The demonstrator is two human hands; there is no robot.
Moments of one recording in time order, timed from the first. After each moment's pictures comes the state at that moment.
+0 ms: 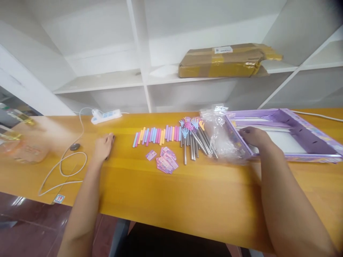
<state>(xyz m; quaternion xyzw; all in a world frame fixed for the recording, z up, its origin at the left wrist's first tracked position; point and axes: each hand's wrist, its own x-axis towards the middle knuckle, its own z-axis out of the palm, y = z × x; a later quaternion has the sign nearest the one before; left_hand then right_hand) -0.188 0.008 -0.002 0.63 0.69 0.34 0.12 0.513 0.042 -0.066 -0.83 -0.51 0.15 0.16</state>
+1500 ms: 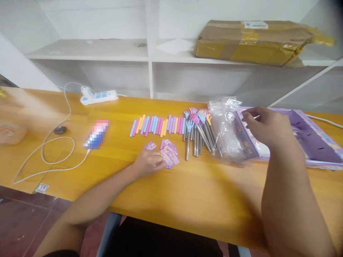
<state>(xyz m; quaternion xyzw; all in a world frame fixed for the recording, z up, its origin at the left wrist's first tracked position) -0.006 -0.059 -0.070 0.87 0.32 0.35 0.13 0.406 0.009 0.035 -0.79 -0.57 0.03 0.23</state>
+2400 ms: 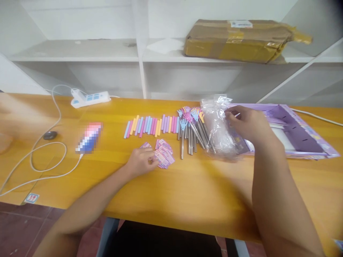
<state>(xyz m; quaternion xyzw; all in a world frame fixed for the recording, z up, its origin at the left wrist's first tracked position) -0.013 -0.053 -0.066 0.87 0.34 0.36 0.06 0.389 0.004 0.038 -0.75 -0.62 0.06 0.20</state>
